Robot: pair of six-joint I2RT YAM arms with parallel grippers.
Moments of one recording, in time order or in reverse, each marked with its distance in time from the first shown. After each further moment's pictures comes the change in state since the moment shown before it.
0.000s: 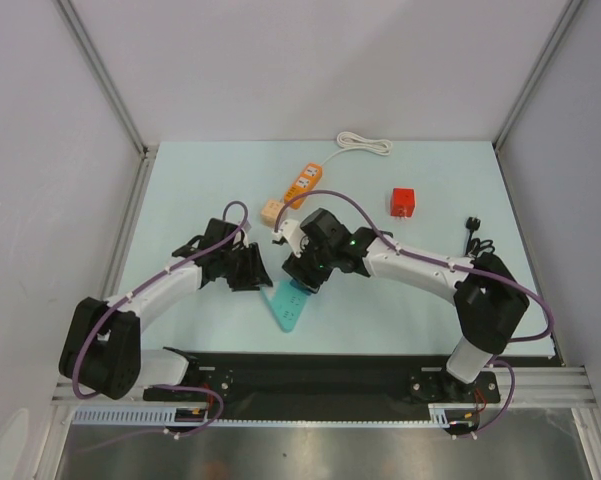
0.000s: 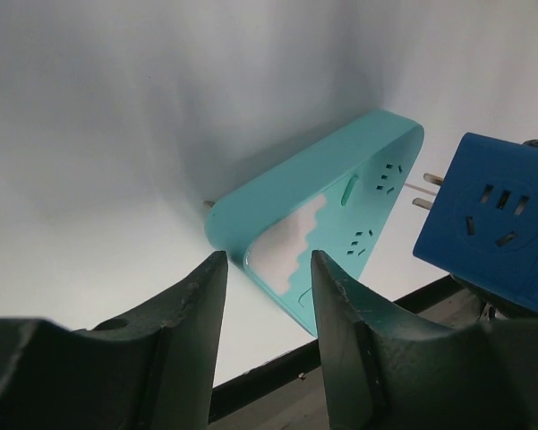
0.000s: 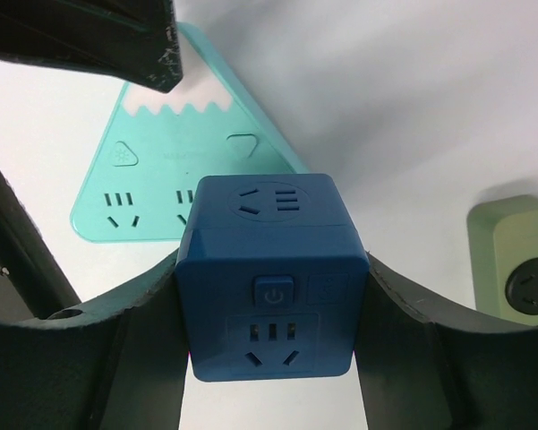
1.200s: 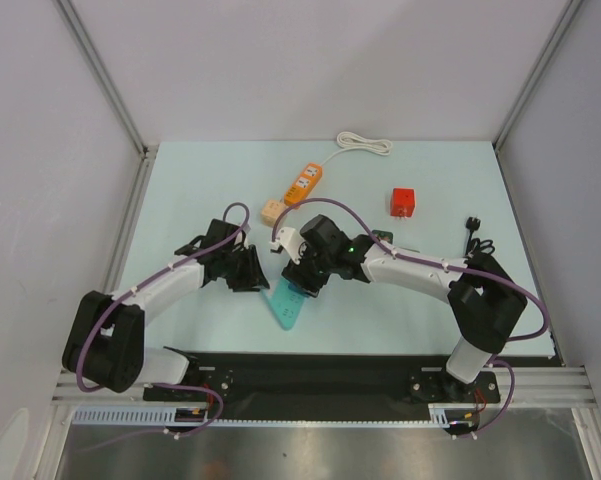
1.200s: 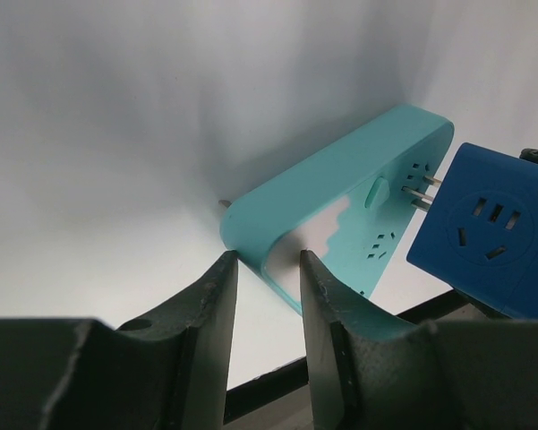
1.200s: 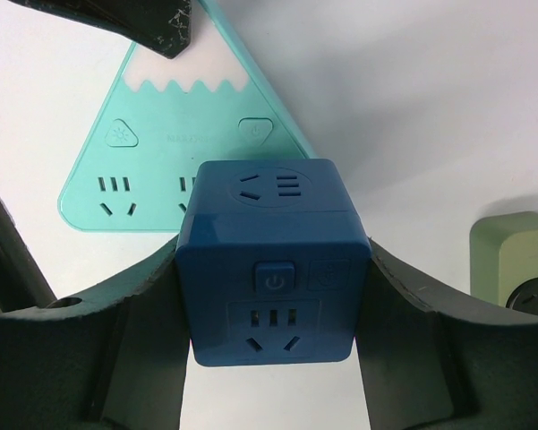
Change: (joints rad) left arm 0.003 0.036 -0.004 0.004 -0.025 0.002; right arm 0.007 0.011 -0.072 0.114 -0.017 -0.074
